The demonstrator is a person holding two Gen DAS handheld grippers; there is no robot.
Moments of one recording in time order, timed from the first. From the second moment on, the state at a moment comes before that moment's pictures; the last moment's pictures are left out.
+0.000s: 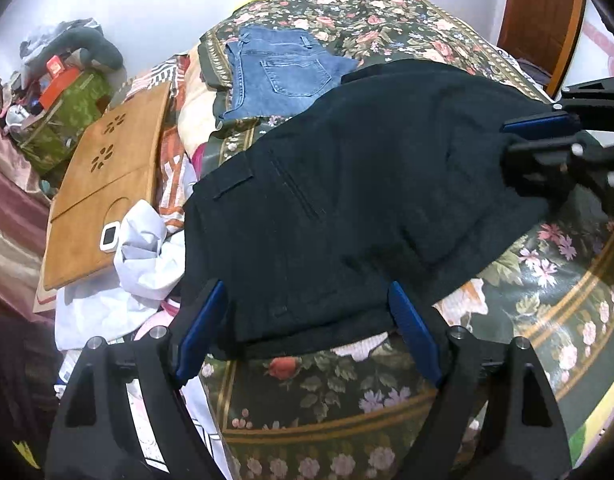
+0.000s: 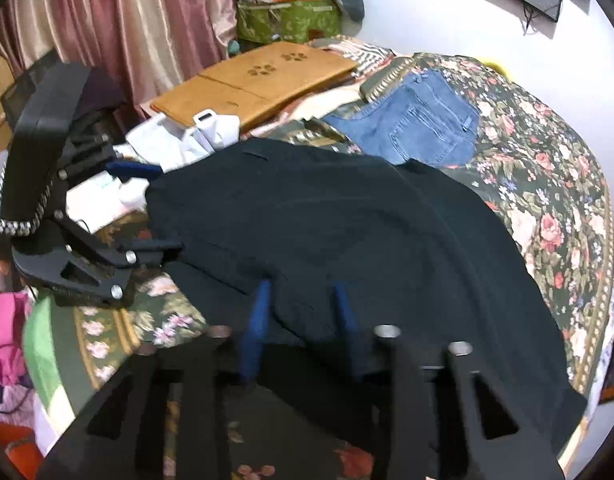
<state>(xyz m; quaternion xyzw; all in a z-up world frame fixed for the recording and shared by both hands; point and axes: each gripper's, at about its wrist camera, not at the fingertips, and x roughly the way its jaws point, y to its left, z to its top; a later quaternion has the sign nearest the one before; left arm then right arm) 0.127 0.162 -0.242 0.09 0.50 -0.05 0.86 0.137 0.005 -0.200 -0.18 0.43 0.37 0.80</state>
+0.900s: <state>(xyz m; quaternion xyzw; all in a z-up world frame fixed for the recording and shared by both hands) 0.102 0.178 -0.253 0.05 0.50 -0.05 0.87 0.125 -0.003 -0.175 -0.10 0.46 0.43 0.77</state>
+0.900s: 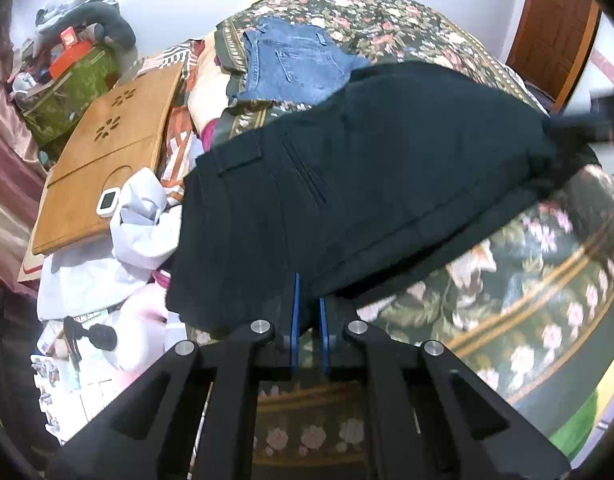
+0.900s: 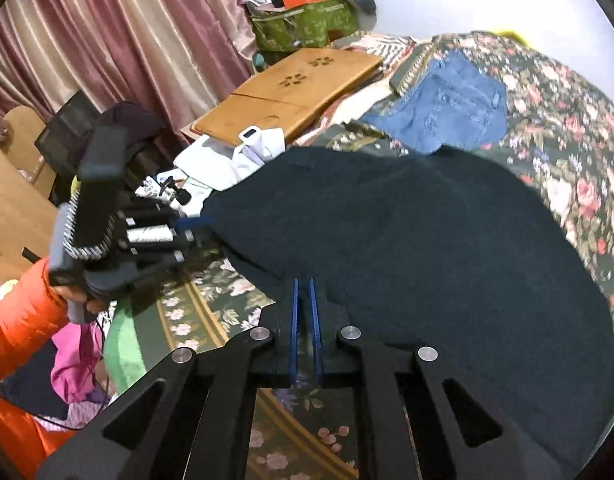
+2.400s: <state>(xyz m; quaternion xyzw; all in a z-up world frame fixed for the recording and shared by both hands) 0.155 0.174 -0.225 0.01 0.51 0.03 0.86 0.144 -0.220 -0.210 0.07 0.48 0.19 0.85</state>
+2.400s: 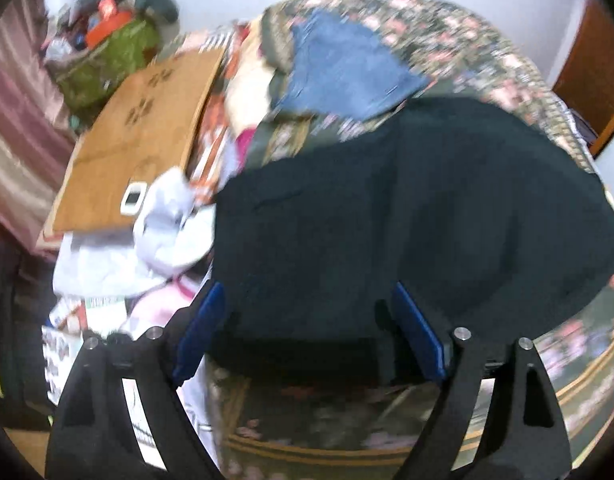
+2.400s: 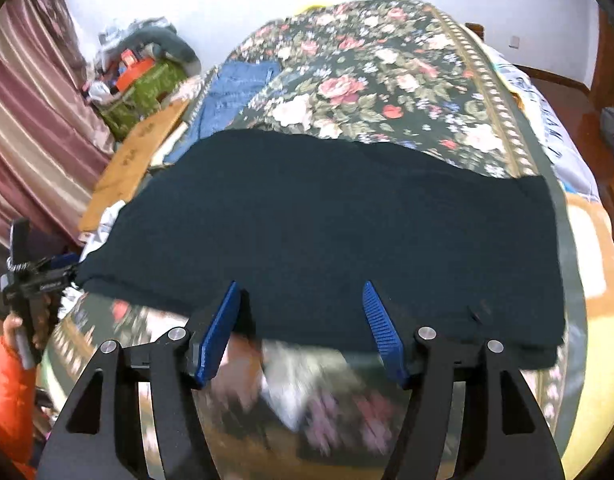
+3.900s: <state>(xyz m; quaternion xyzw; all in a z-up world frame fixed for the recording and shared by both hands) 0.258 -0.103 -0.232 0.14 0.52 -0.13 0.83 0.155 -0.410 -0.278 0.38 0.46 0.07 0.80</state>
